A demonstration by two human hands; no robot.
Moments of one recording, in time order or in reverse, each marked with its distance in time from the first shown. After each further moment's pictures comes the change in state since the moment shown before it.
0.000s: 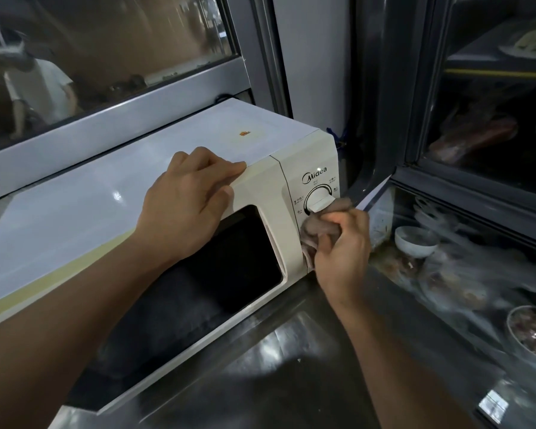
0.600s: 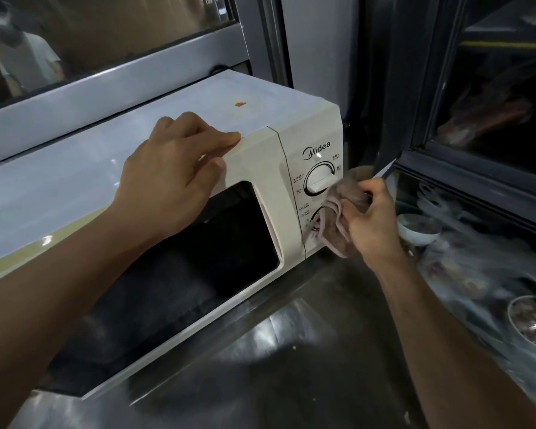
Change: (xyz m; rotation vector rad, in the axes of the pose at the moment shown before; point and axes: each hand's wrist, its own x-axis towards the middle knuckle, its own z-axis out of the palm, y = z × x) left_hand -0.002 0.004 -0.001 0.023 0.001 -0.002; right_hand 0.046 0.050 -0.011 0.193 -0.251 0.240
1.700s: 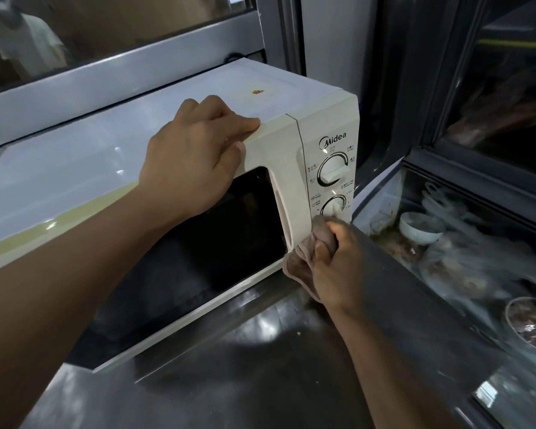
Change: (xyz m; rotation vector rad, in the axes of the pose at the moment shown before) left_hand 0.000 0.002 0.002 0.031 0.035 -0.007; right_hand -0.089 0.005 0.039 -0.187 -0.003 0.018
